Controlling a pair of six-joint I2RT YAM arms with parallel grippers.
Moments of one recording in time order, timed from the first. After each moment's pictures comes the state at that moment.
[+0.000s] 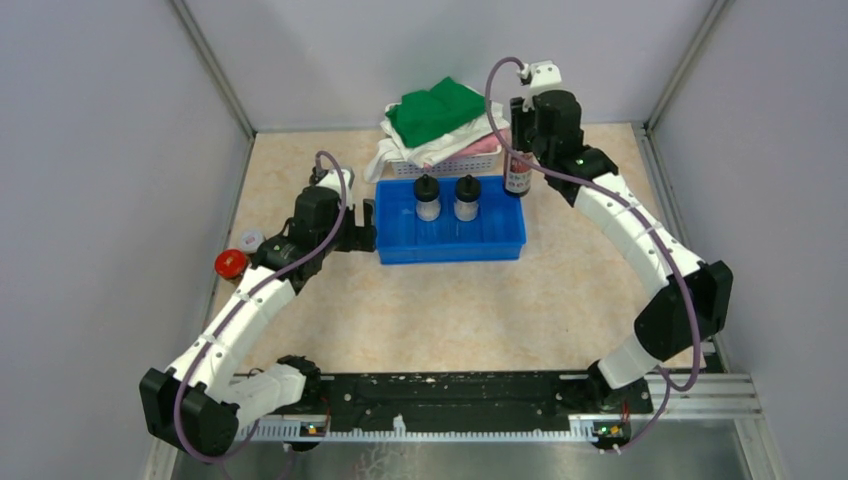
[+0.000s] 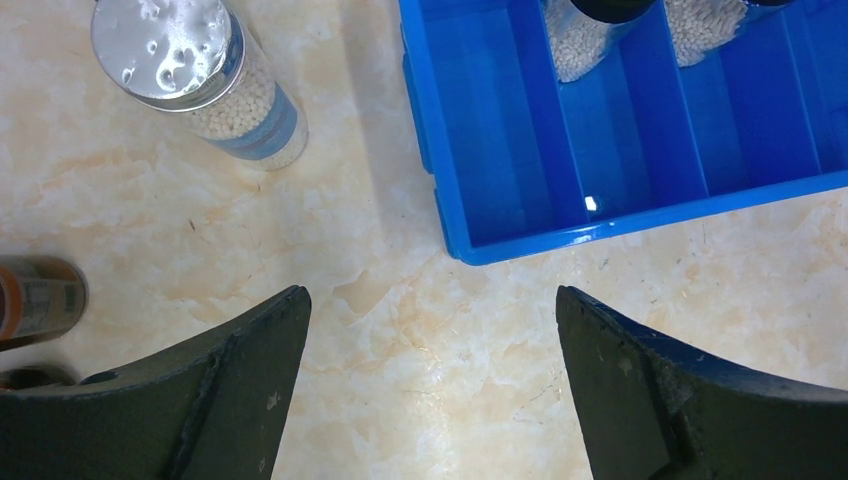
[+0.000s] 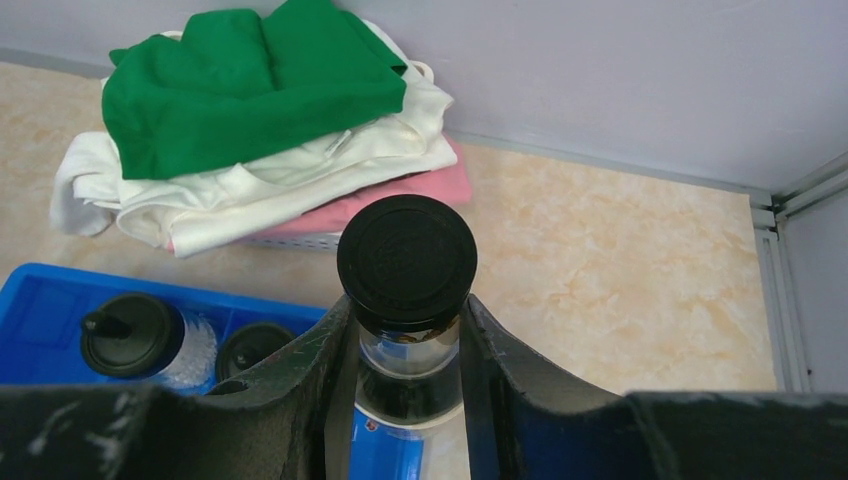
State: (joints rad) left arm -0.40 1.05 0.96 -0.51 -0.13 -0.21; right arm 0.44 1.55 1.53 -0.25 0.28 -0.01
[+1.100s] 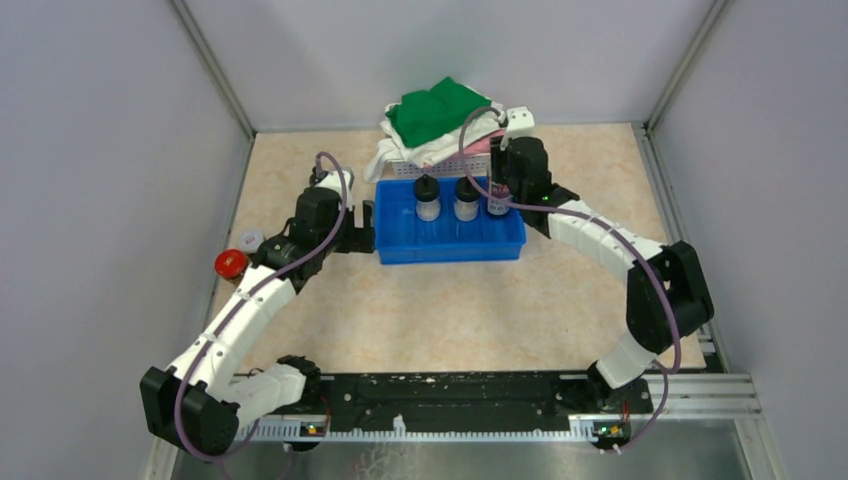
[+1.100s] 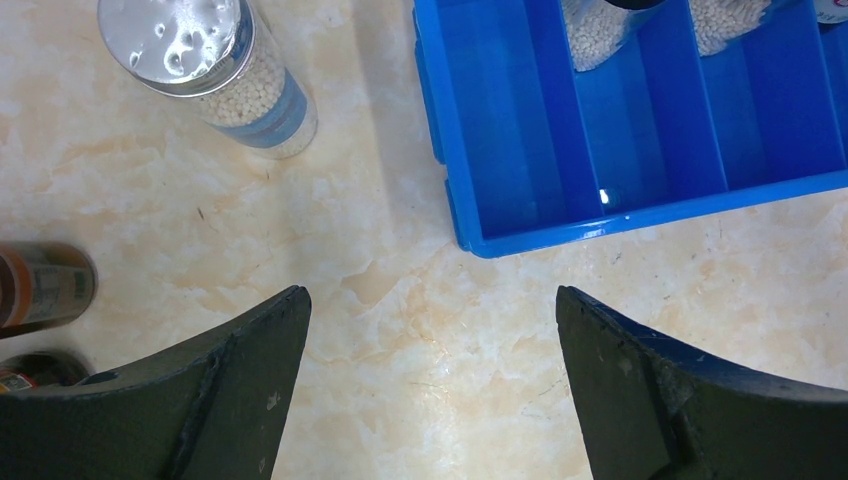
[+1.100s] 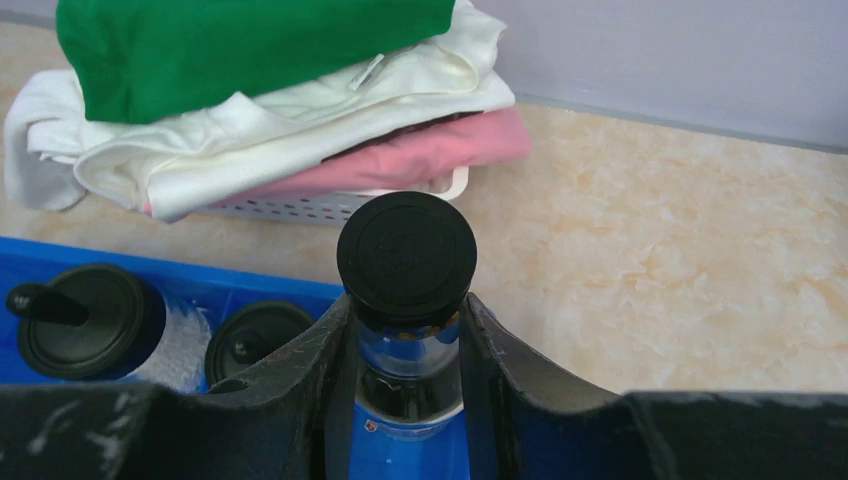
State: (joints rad) left arm -0.40 1.06 0.96 -0.53 -0.15 -0.21; right arm 0.51 1.61 1.21 0.11 0.35 0.03
